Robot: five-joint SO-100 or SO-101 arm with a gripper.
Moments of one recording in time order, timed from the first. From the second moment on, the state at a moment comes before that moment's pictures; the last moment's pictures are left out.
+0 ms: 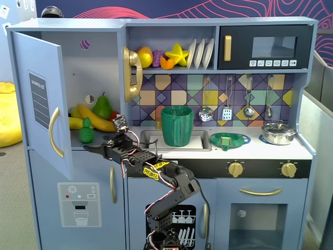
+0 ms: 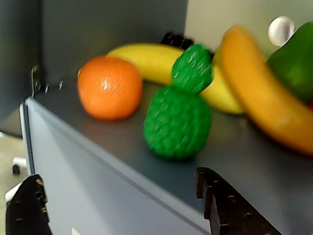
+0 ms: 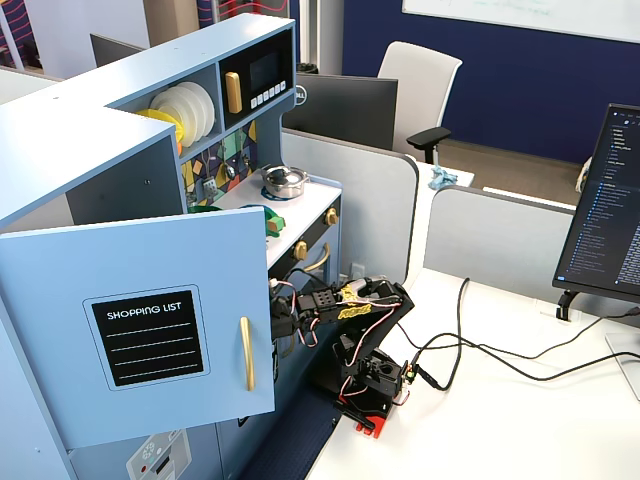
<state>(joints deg) -44.9 133.2 134.7 -8.3 -98.7</state>
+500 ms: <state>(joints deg) -42.6 117.9 127.1 -16.4 -90.7</state>
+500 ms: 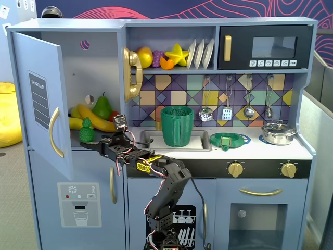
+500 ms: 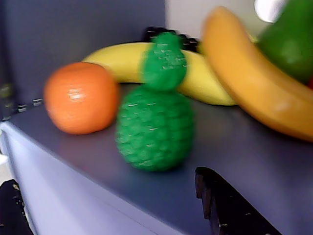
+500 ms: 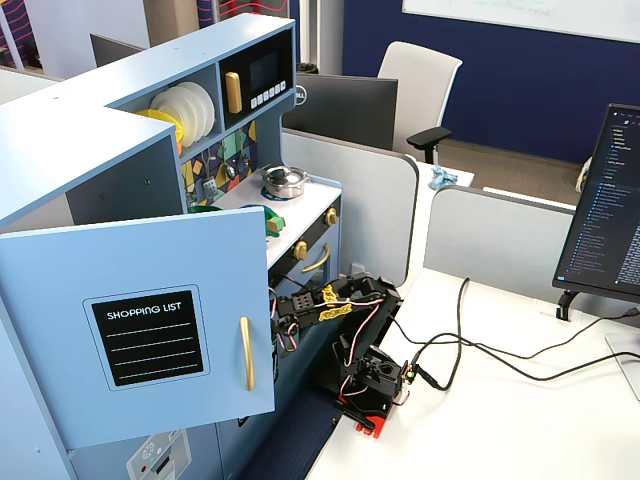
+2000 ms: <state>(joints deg) -41.5 85.8 97.4 -20.4 -92.6</state>
